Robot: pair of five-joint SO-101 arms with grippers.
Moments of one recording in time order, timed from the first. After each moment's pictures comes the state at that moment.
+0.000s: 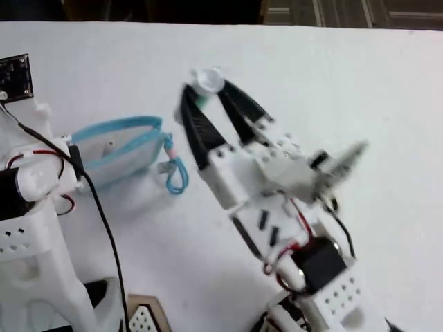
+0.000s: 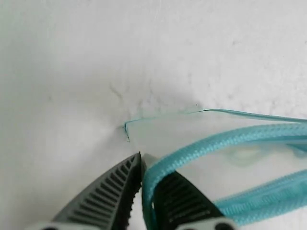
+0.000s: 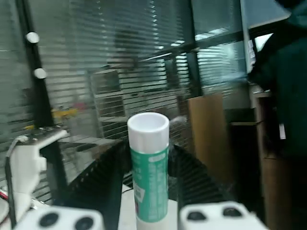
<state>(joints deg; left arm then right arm) -19.0 -37.0 2.9 100.5 3.3 -40.5 -60.3 38.7 12.2 -8.5</state>
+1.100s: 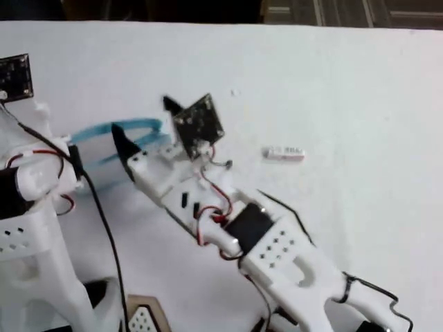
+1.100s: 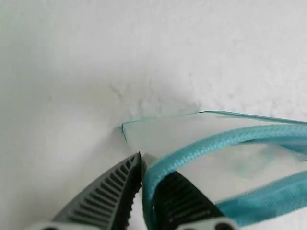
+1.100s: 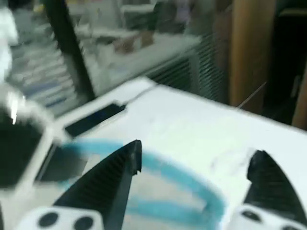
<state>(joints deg) -19.0 -36.9 3.0 100.5 3.3 -49.4 -39.4 35.1 18.5 -8.5</state>
